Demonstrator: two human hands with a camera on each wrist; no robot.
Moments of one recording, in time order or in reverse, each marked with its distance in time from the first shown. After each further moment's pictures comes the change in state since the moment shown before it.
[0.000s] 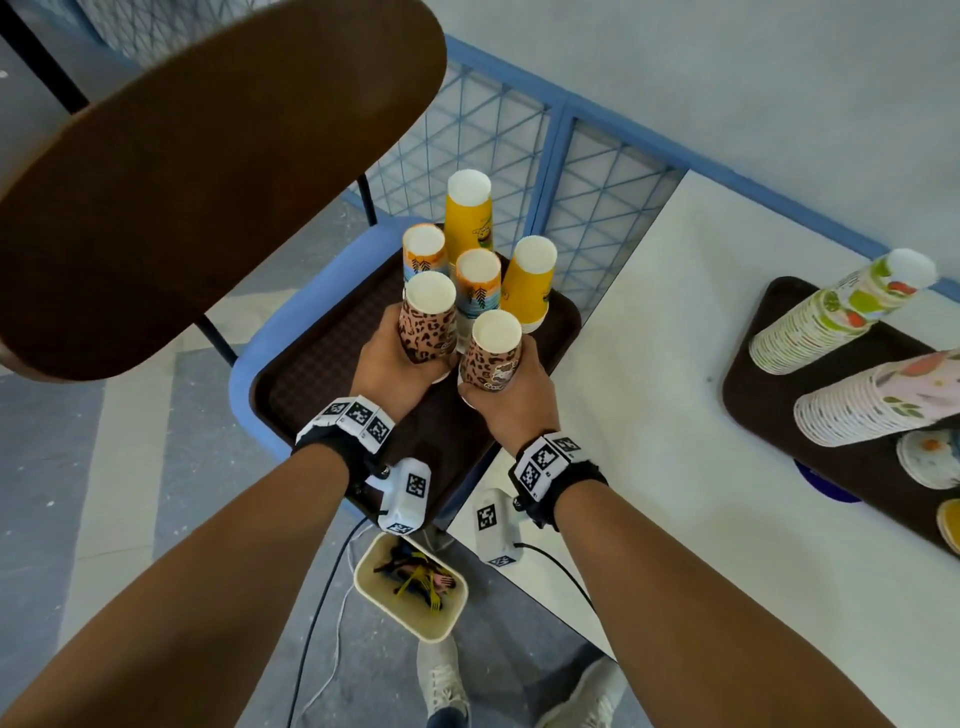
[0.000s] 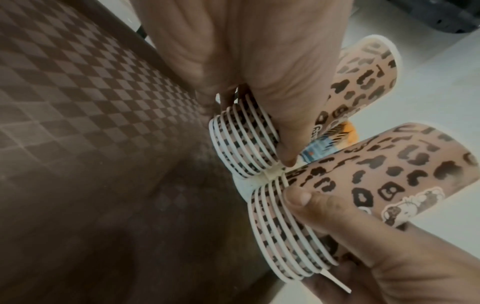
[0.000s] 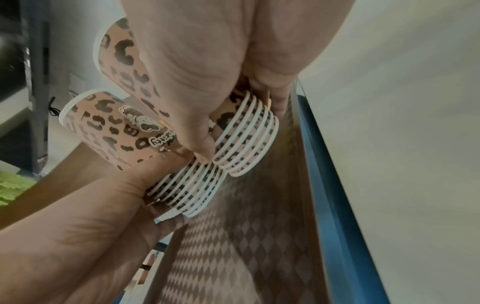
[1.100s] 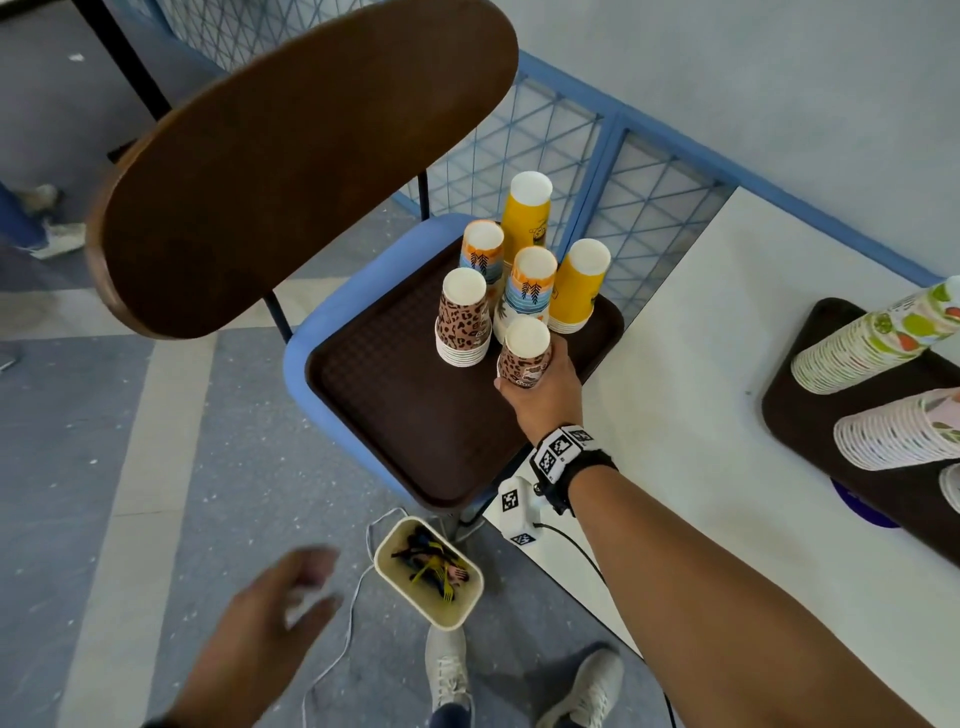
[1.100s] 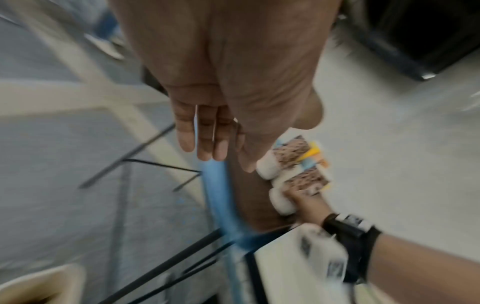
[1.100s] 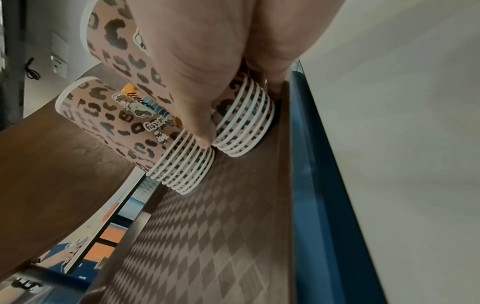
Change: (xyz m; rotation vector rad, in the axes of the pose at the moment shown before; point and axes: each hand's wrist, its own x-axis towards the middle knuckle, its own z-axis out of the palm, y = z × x) left_hand -0.254 -0.068 -0.132 0.178 -0.103 -0.182; right_hand 0.007 0.020 0.033 -0.059 0.035 -0.004
